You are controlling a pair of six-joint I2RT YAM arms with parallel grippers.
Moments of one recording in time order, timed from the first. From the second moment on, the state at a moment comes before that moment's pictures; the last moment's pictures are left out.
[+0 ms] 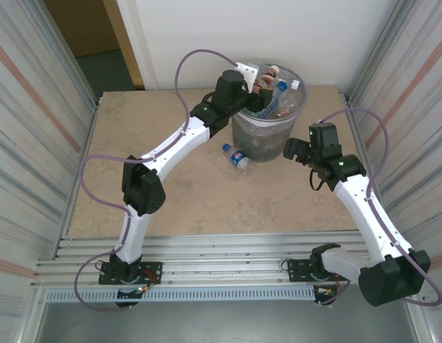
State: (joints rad) left arm -0.71 2.14 2.15 -0.25 -0.01 -0.14; right arm 0.27 1.11 1.08 -0.73 0.19 0.46
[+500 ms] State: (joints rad) left arm -0.71 1.84 1.98 -0.19 0.02 -0.16; right arm 0.42 1.17 1.03 -0.61 0.19 0.35
